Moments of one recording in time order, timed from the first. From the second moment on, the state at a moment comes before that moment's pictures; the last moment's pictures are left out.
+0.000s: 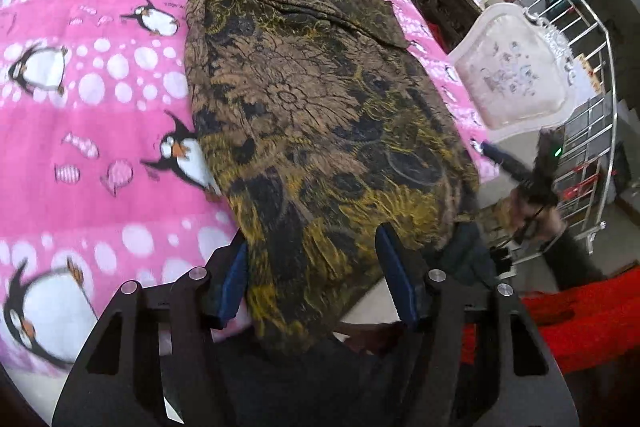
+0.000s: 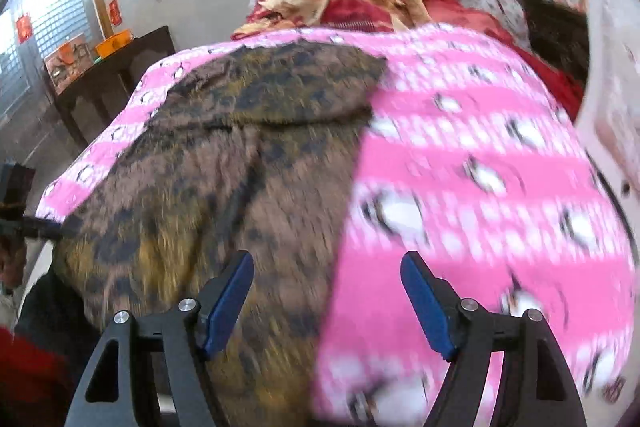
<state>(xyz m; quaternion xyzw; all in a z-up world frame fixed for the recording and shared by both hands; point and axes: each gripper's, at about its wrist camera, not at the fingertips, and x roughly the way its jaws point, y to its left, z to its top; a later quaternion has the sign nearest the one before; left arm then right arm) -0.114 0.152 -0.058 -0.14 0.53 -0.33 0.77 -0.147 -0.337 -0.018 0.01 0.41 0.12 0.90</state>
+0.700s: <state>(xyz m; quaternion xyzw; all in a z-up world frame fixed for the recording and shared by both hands) -0.120 0.129 -0.057 -0.09 0.53 -0.34 0.77 -0.178 -0.340 -0.070 0.08 0.45 0.30 0.84</state>
